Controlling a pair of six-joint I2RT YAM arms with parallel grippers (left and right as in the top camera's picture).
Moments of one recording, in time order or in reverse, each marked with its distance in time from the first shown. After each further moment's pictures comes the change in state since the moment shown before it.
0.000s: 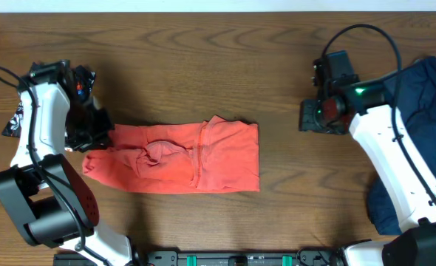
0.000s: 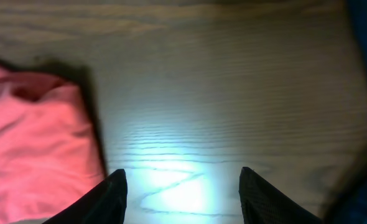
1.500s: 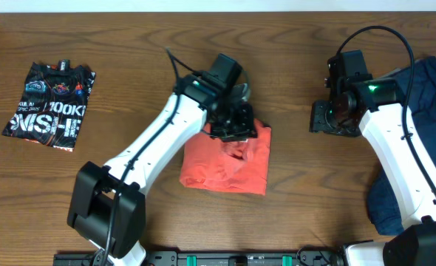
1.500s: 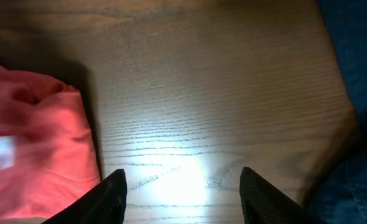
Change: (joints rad) left arm -0.863 -0.012 0.029 0.462 0.355 -0.433; right arm -0.063 0.000 -0.001 -0.045 0.006 -0.031
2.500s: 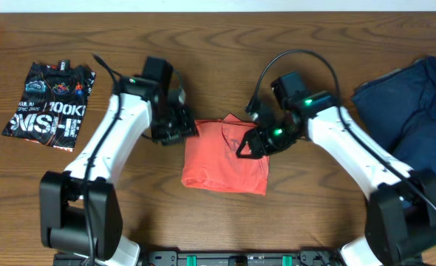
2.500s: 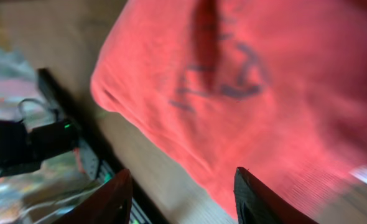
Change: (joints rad) left arm 0.347 -0.087 -0.210 -0.120 -0.151 0.190; right arm 0.246 0.164 -0.153 0.256 -0.751 -0.277
